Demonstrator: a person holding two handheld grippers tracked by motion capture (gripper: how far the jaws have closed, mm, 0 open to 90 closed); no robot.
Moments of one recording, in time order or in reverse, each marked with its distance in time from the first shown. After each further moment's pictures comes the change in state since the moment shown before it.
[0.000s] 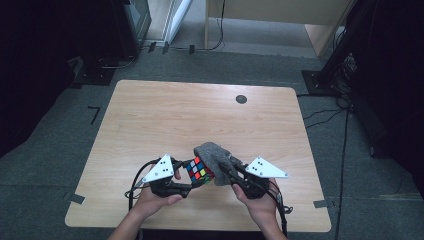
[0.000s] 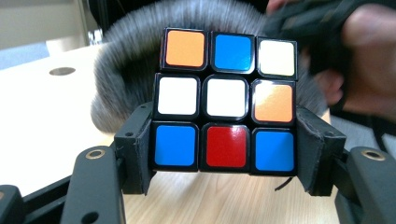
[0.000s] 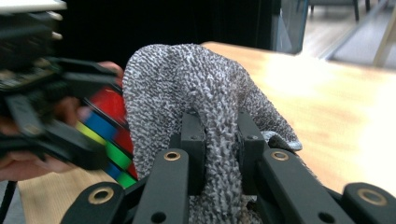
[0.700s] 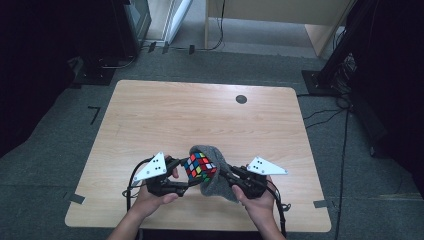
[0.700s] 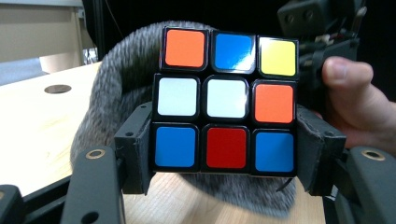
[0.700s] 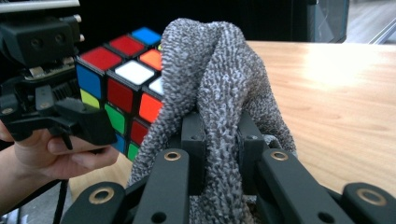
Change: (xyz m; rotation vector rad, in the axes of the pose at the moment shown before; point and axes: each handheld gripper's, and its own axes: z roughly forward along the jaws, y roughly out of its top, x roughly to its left) left arm 0.000 0.004 -0.006 -0.065 -0.028 -0.022; right arm -0.003 -0.010 0.008 -0.017 0.155 0.097
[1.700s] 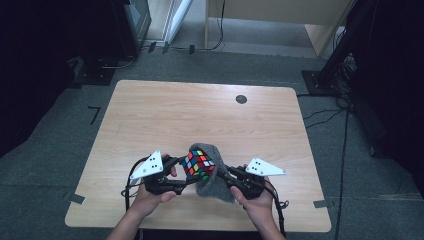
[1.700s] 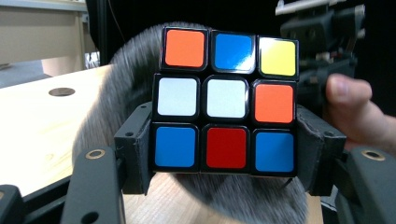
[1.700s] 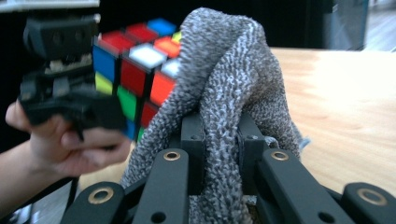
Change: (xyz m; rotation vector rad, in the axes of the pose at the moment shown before) left arm 0.005 0.001 -0.006 -0.028 0.011 -0.028; right arm -0.001 -0.004 0.005 -0.019 0.067 -0.025
